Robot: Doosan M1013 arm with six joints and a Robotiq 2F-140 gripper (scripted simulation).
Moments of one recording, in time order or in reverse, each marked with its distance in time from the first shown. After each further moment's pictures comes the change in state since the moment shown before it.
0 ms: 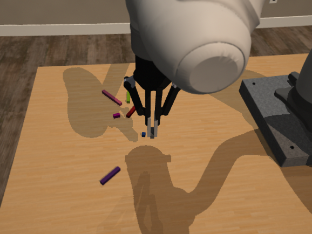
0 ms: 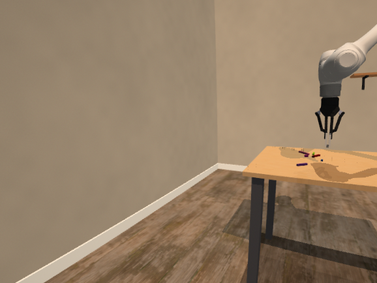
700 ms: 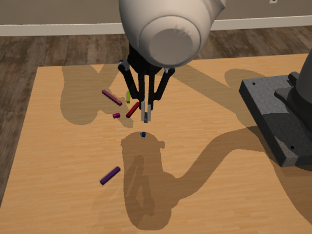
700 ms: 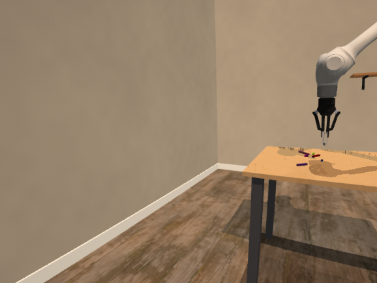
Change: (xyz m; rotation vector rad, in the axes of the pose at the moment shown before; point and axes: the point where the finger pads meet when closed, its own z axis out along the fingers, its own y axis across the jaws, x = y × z) arm 0.052 -0.014 -0.002 0.002 -0.002 0.086
